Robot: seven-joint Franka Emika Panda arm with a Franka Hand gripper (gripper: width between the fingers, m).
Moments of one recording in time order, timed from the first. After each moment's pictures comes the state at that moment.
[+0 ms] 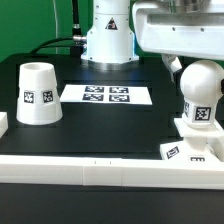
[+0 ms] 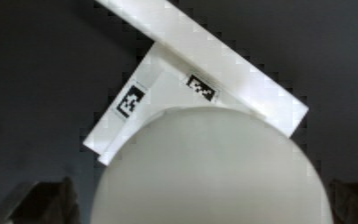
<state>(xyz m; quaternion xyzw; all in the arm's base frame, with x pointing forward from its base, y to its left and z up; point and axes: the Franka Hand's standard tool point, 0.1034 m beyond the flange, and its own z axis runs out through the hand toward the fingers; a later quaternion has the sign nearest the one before) 0.633 0.086 0.121 -0.90 0.43 0.06 0.10</state>
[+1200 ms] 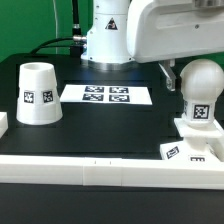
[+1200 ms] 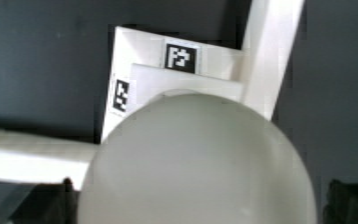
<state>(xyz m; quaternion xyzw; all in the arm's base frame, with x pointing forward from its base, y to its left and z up) 0.630 0.091 0.123 -0.99 -0.14 0.02 0.04</state>
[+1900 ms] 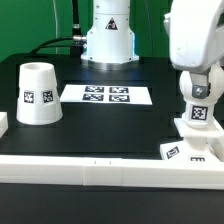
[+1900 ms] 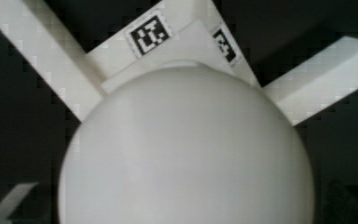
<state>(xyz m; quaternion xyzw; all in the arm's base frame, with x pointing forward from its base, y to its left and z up) 0.636 0.095 0.123 -0.87 -0.50 -0.01 0.02</state>
